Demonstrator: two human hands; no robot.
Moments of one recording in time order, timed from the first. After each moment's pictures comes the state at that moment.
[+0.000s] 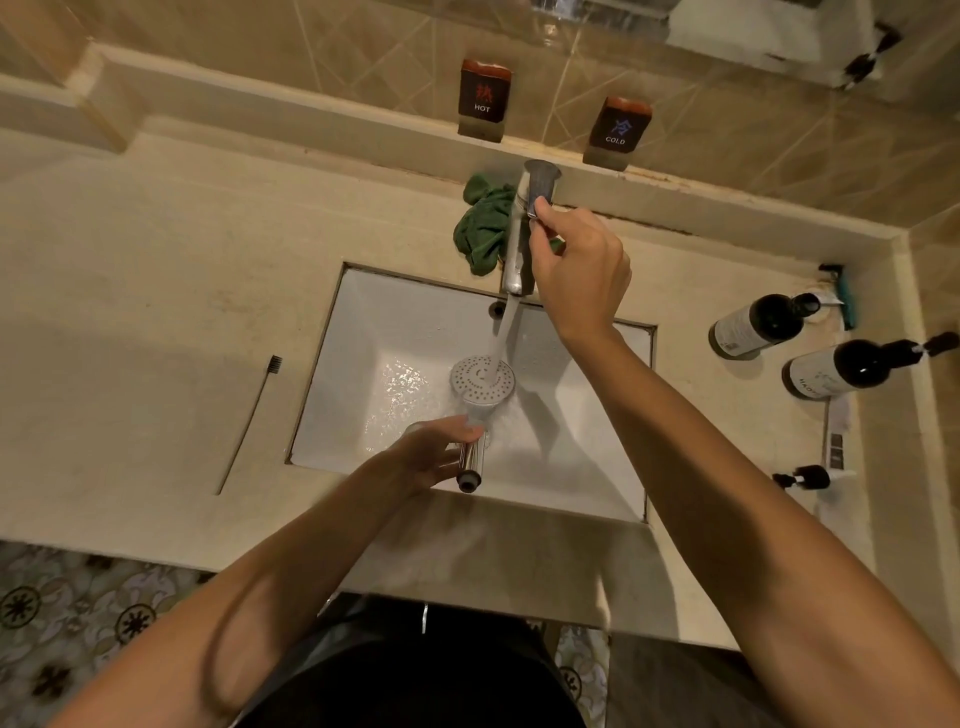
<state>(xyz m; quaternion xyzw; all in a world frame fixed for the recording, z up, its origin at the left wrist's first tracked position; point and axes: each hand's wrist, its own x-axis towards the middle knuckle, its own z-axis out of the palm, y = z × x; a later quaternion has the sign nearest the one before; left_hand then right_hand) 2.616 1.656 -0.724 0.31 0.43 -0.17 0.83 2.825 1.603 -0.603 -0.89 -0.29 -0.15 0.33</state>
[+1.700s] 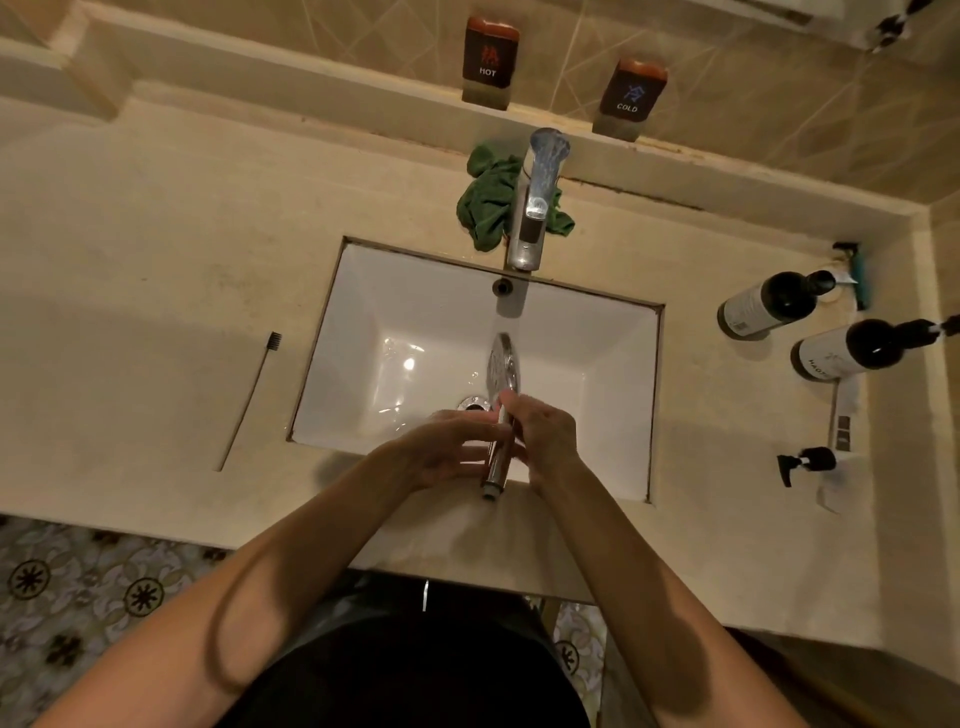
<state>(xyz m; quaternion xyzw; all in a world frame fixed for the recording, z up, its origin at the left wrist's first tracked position) 2.611 1.641 -0.713 0.36 0.35 -0.24 0.83 2.698 1.515 -0.701 -0.71 0.20 0.40 0.54</state>
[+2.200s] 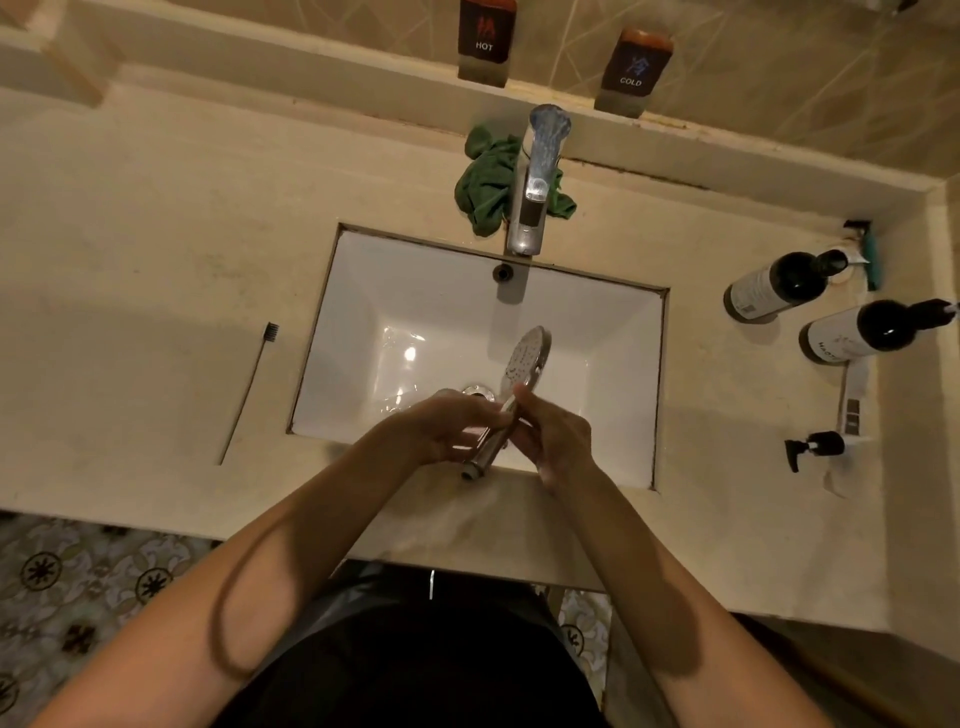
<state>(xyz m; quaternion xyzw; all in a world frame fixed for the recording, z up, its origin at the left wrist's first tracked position) 2.631 1.648 -0.699 0.38 0.44 -0.32 0.74 2.698 1.497 -0.718 -0.63 0.29 0.41 0.59</state>
